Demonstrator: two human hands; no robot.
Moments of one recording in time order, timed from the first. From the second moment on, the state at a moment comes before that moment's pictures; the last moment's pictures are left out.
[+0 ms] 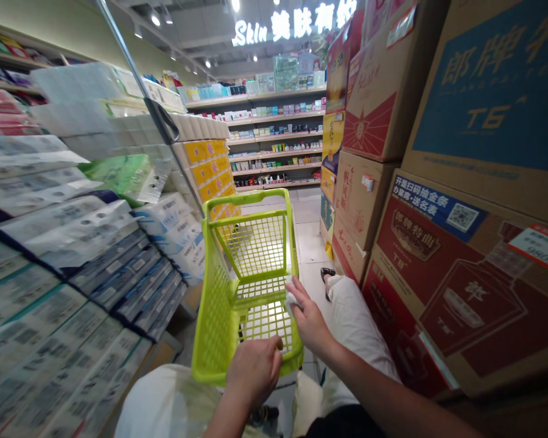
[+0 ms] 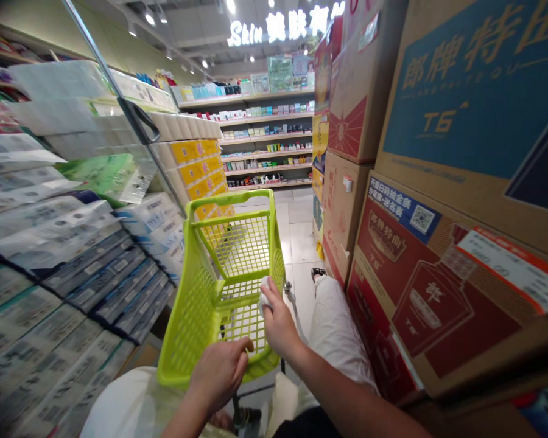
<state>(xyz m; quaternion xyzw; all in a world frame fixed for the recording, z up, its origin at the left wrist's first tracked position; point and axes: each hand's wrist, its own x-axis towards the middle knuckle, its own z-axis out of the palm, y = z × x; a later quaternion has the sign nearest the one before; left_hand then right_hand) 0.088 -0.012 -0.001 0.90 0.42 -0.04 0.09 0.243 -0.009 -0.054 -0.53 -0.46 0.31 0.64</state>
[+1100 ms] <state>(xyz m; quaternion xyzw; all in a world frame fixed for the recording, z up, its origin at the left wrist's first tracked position) 0.090 -0.011 -0.001 0.90 0.42 -0.04 0.09 0.236 -0.037 -0.062 -0.52 -0.47 0.33 0.64</state>
